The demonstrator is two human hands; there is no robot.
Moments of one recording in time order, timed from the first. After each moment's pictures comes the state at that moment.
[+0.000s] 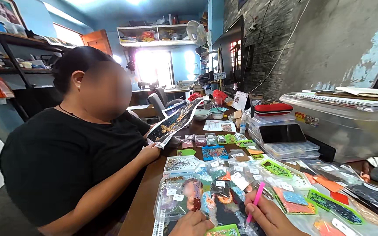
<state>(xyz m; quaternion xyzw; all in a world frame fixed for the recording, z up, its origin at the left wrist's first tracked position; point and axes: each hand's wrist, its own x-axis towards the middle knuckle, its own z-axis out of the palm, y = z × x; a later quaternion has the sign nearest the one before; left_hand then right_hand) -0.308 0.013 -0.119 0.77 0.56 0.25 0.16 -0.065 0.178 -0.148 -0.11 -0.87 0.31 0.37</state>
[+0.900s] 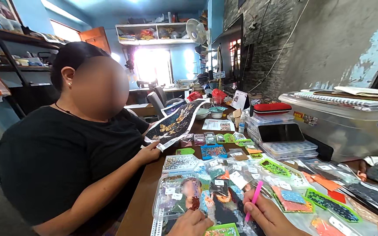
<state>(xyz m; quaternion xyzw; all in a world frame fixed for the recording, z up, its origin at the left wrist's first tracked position) -0.304 0.012 -0.117 0.77 0.58 0.22 0.14 -0.064 0.177 -0.146 -0.11 -0.87 0.32 0.36</state>
